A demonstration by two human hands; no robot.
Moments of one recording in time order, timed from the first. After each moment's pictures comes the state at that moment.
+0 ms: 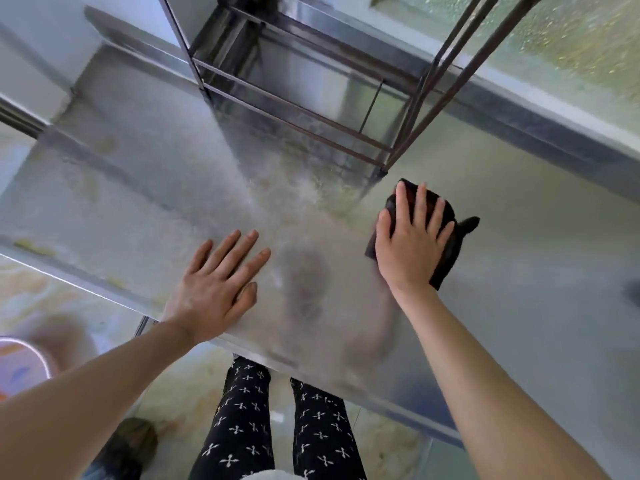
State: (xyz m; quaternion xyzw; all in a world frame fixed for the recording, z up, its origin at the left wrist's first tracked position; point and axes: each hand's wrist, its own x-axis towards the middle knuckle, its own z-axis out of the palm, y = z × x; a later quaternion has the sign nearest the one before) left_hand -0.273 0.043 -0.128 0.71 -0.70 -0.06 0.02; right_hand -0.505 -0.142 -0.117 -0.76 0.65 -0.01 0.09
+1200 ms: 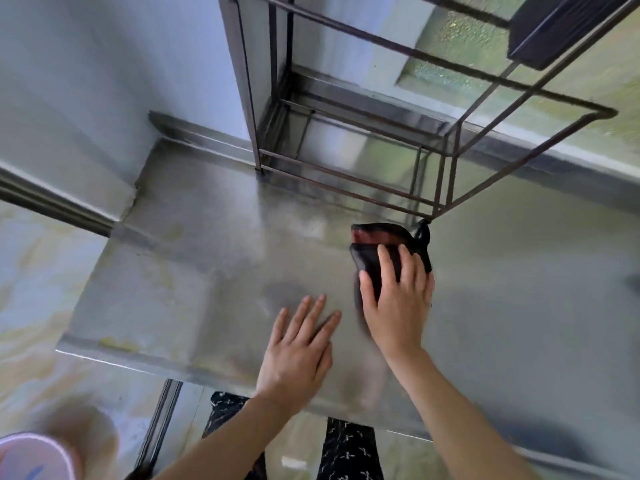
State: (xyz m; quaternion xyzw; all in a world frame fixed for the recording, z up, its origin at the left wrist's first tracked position) left_hand -0.262 0.041 -0.104 0.67 -0.70 -0.22 0.07; right_hand -0.402 -0.075 -0.104 -0.76 0.65 -0.06 0.03
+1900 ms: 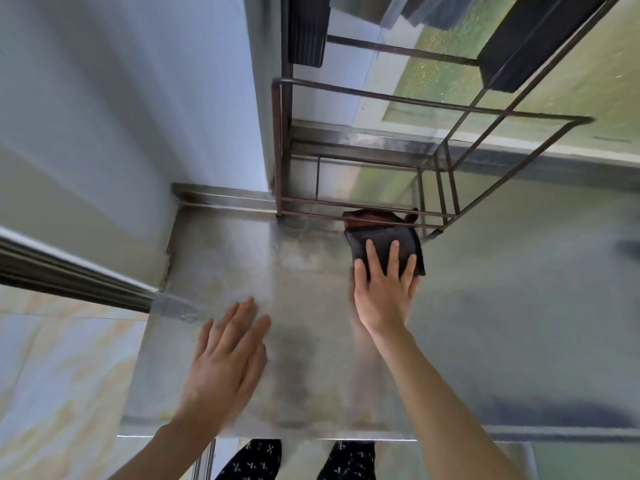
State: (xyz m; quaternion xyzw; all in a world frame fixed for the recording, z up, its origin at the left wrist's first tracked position) left_hand -0.081 0.033 -0.086 0.66 -0.73 -0.17 0.11; right_hand -0.308 -0.093 -0.105 -0.62 0.76 0.01 0.18
